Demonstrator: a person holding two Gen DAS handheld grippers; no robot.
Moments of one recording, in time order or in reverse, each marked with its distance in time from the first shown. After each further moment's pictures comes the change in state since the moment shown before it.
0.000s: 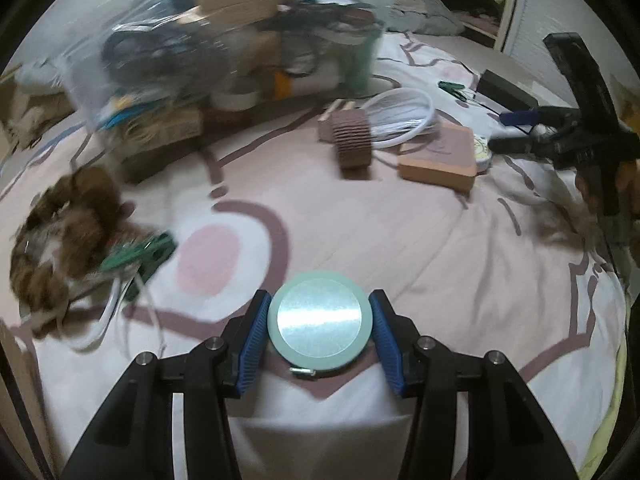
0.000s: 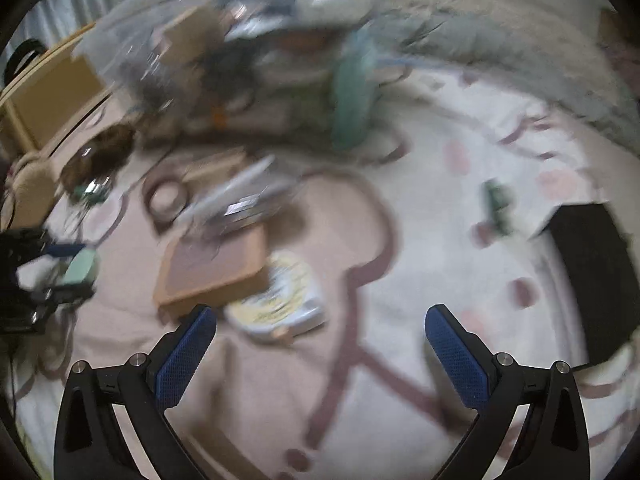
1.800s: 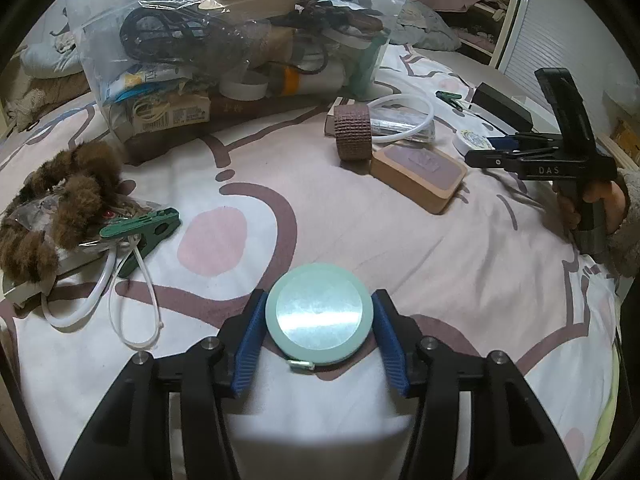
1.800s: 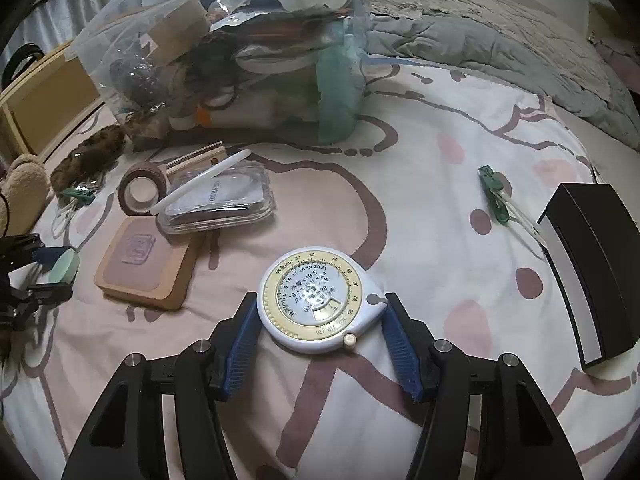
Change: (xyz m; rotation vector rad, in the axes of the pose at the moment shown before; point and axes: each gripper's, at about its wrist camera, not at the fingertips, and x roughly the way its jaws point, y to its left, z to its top) left arm 0.002 0.010 -0.012 -0.035 -0.039 -0.057; right arm 0.022 -0.007 -0.016 -0.001 -0.028 0.031
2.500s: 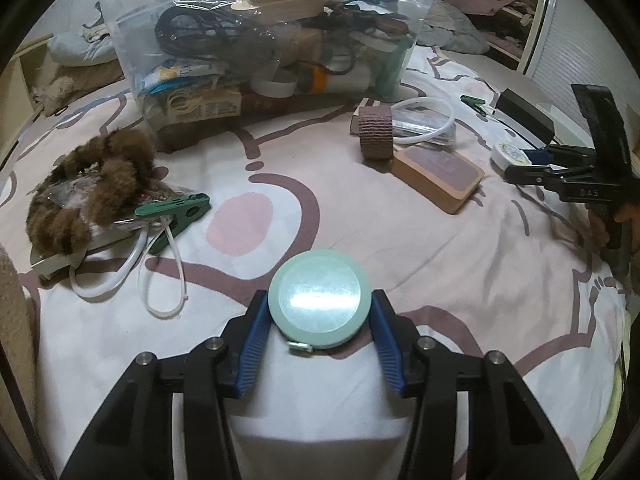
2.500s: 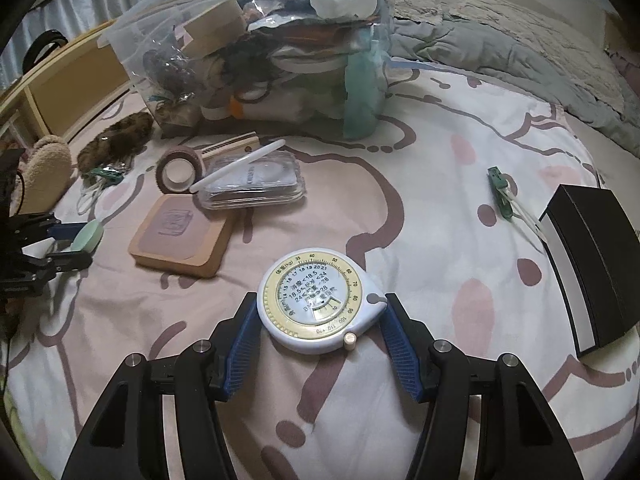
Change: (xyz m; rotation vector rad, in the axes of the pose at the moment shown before) left arm -0.016 -0.005 -0.006 -0.063 0.012 0.106; right arm -0.021 0.006 -0.012 -0.051 0.008 0.056
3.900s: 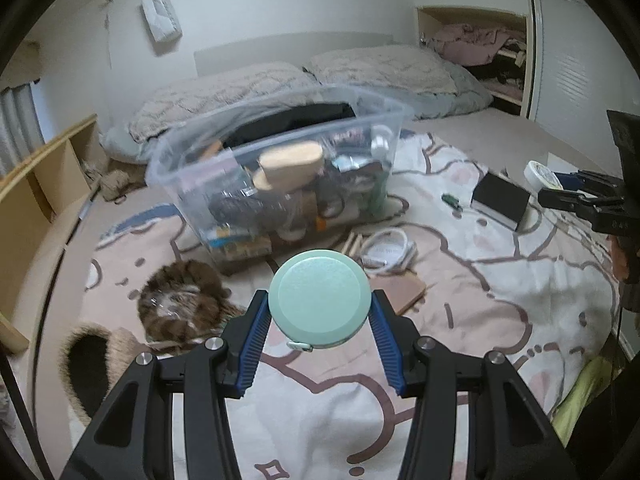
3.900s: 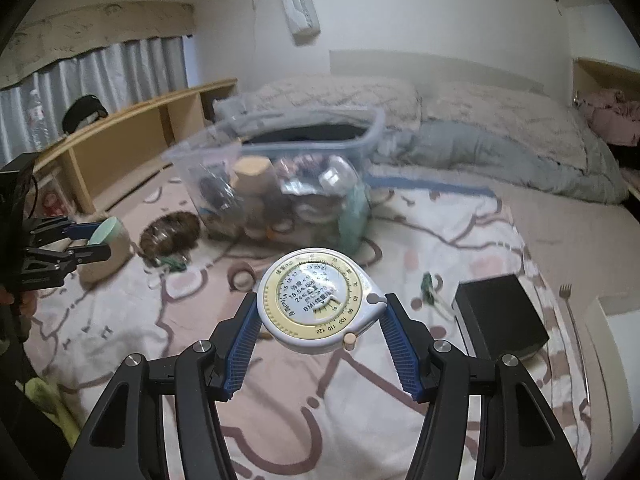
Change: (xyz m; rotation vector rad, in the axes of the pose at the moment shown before) left arm -0.150 -0.057 0.060 0.037 -0.244 0.175; right arm -0.166 0.005 0.019 -0.013 -0.304 0.009
